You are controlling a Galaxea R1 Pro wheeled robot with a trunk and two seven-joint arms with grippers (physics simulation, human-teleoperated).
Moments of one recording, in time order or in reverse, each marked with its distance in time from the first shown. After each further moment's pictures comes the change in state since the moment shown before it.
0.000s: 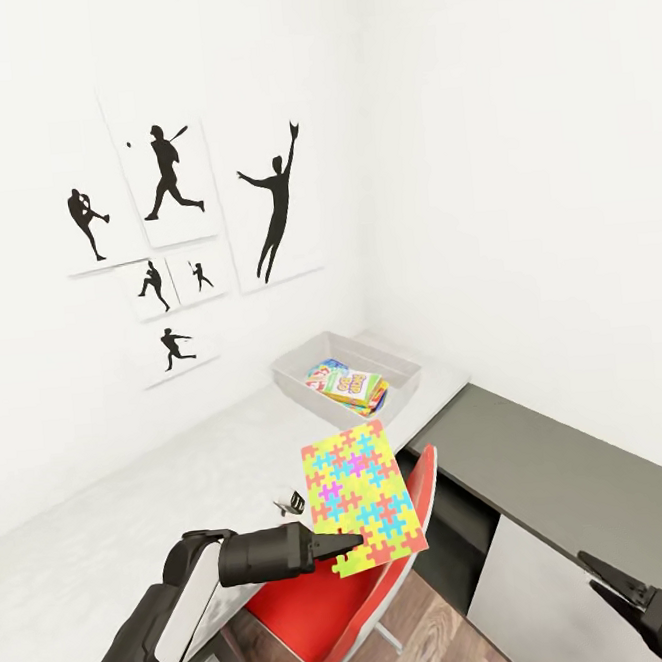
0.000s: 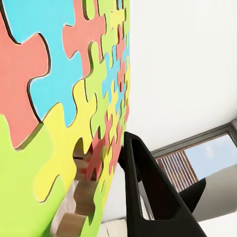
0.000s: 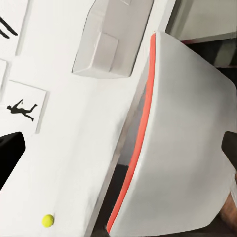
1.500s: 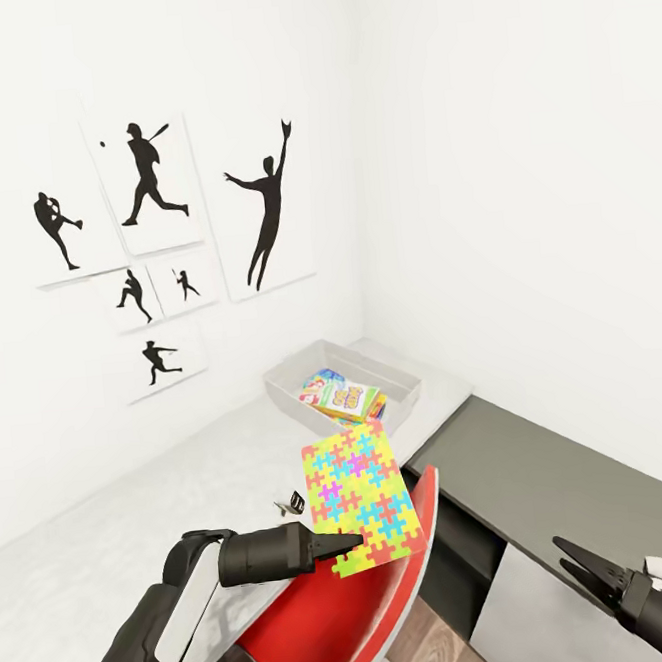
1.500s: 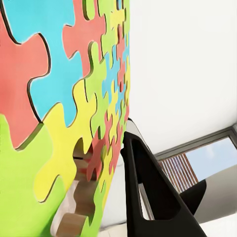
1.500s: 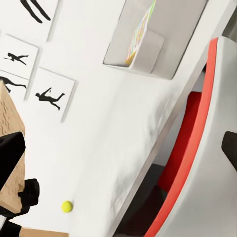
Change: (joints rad) left arm 0.000 0.000 0.000 0.000 0.000 0.000 -0.001; right arm 0.005 0.019 0.052 -0.158 -0.009 0.079 0.014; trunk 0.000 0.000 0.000
